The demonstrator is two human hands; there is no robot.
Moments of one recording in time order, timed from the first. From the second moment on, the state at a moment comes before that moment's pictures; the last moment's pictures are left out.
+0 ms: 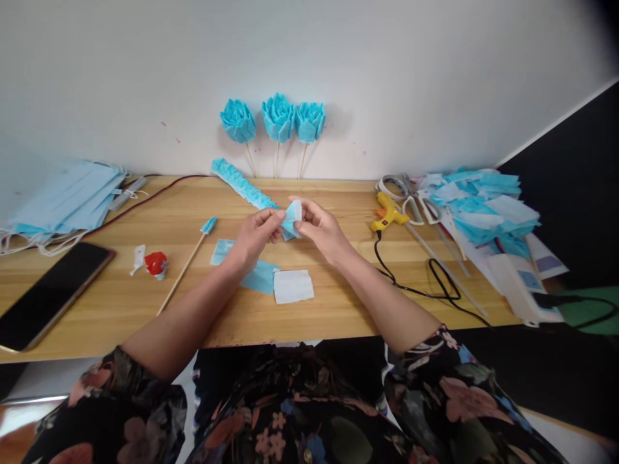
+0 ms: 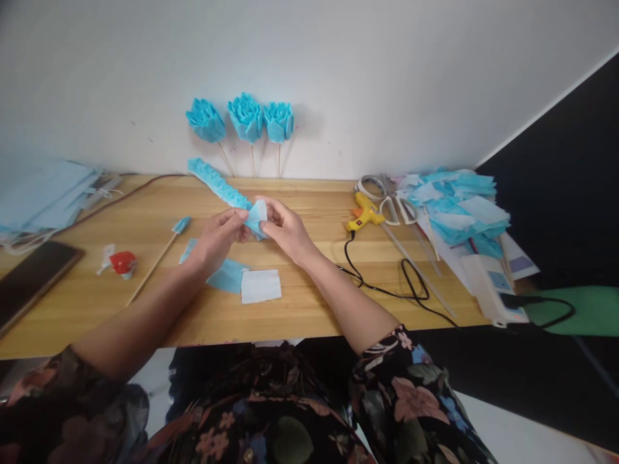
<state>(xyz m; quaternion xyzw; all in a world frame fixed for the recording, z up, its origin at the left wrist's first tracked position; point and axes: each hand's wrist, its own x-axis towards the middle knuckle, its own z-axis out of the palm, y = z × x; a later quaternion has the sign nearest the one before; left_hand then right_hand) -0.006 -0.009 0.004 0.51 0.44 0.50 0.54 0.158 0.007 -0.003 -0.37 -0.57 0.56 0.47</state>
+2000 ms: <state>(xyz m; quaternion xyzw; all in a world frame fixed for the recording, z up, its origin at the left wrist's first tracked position) -0.010 -0.002 -0.001 0.47 0.45 0.54 0.53 0.164 0.009 0.004 -0.41 -0.56 0.47 0.55</state>
